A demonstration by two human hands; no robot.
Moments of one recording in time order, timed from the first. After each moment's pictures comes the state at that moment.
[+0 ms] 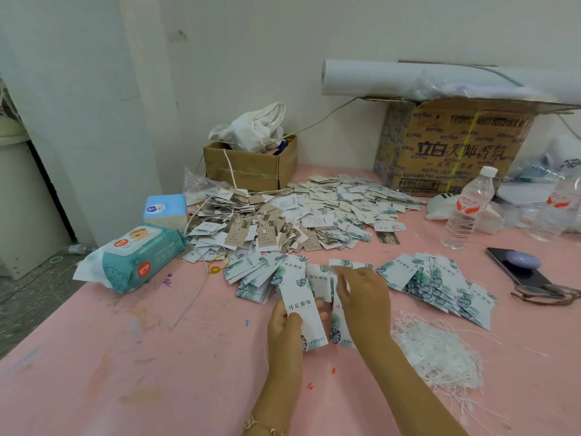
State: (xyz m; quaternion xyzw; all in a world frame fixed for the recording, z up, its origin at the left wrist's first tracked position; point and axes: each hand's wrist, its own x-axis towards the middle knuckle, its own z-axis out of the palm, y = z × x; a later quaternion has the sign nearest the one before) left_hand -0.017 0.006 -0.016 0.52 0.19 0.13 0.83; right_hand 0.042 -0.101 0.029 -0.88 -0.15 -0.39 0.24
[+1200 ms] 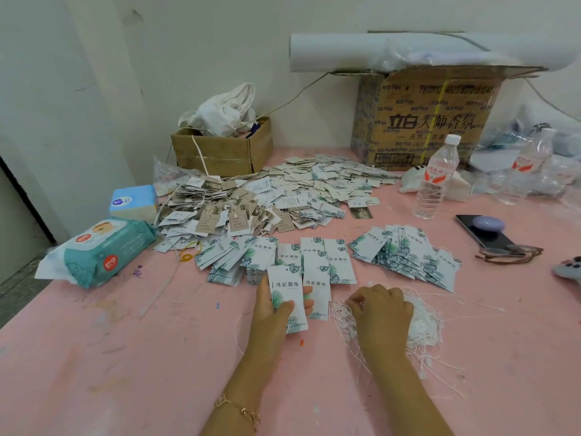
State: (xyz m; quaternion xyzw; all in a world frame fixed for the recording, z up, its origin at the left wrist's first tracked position) left_hand -0.029 -0.008 -0.012 0.59 0.06 0.05 0.80; right_hand 0.007 -0.173 -0.011 -0.97 0.06 -0.16 0.16
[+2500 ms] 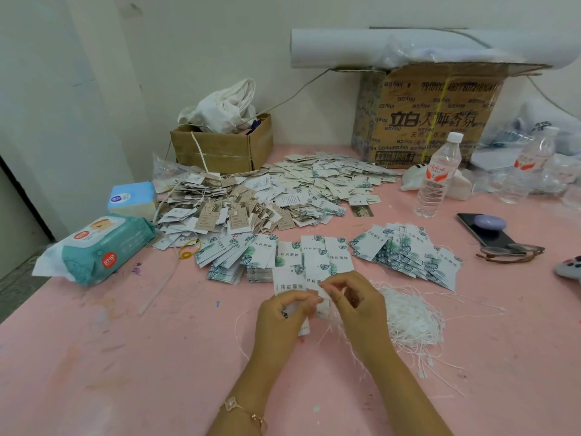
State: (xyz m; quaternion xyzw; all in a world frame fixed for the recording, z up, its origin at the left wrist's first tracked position) left_hand -0.035 -0.015 -0.005 0.70 0.01 0.11 0.71; right_hand -0.004 -0.154 0.001 -0.77 -0.17 -0.19 0.58
